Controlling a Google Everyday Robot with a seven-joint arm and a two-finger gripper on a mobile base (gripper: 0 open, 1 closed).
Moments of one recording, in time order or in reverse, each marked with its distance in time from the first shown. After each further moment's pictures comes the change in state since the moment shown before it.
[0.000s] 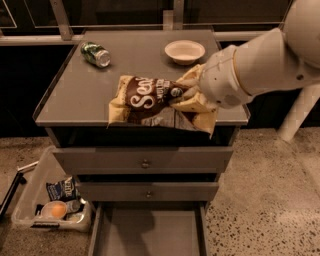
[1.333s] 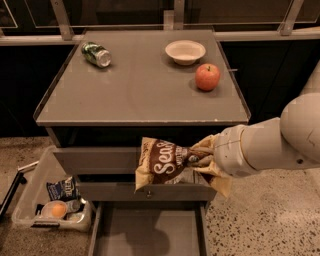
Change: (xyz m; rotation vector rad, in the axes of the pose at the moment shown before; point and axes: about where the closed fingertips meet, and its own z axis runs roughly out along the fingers) arm 0.113 0.101 0.029 -0.044 0.143 0.039
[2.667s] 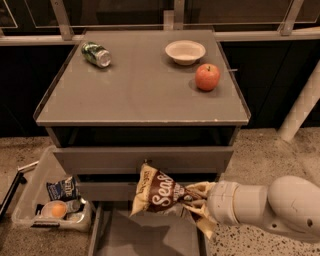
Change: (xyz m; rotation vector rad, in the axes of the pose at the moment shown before) arm 0.066 0.074 0.090 0.030 -0.170 0.201
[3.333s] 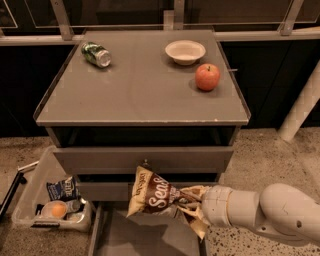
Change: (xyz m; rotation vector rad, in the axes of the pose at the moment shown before) arm 0.014 0.004 0.030 -0.003 -0.083 0.009
